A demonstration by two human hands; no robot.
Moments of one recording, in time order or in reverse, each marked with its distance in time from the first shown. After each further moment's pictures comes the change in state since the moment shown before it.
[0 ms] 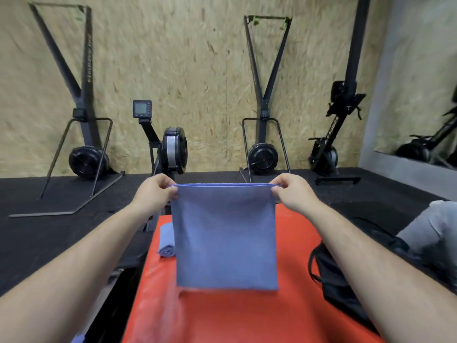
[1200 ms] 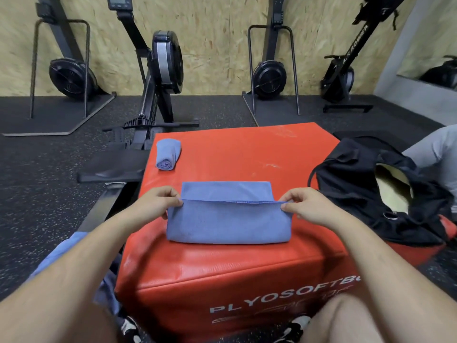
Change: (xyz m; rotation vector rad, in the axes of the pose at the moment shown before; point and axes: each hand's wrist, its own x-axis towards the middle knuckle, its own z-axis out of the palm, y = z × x) left_hand -0.142 -0.150 0.067 -0.099 -0.477 -0.313; right_hand -0.140 0.155 0.071 0.009 -0.502 0.162
